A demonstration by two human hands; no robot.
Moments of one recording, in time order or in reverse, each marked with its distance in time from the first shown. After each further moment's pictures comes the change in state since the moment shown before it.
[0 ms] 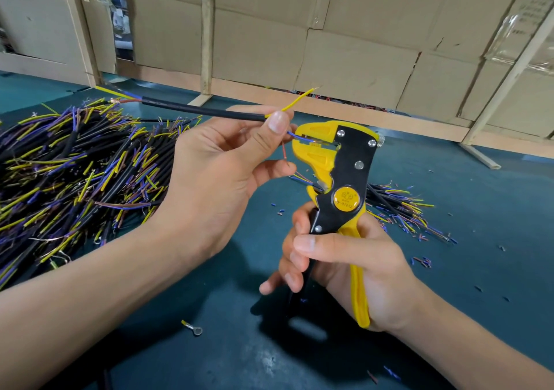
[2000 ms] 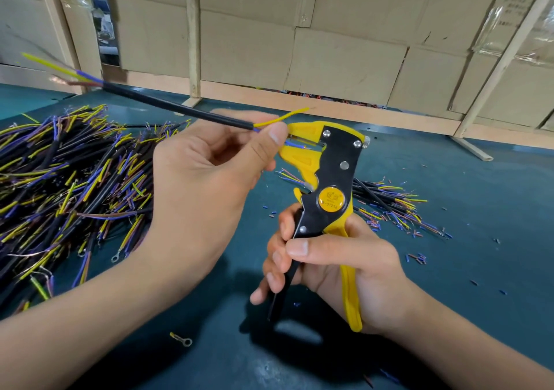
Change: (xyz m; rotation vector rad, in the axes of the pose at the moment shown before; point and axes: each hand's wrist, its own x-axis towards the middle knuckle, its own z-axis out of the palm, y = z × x) left_hand -0.005 -0.006 -0.002 0.399 0.059 0.243; right_hand 0.002 0.000 -0.001 0.054 -0.033 0.012
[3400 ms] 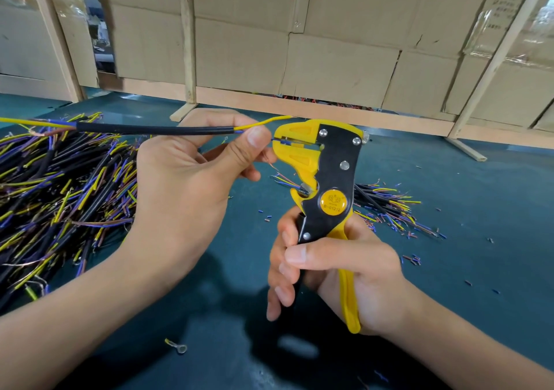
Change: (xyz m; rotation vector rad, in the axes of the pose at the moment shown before) left_hand 0.007 0.004 -0.004 -0.053 -0.103 0.073; right_hand -0.002 -0.007 0.003 -0.071 -0.001 -0.028
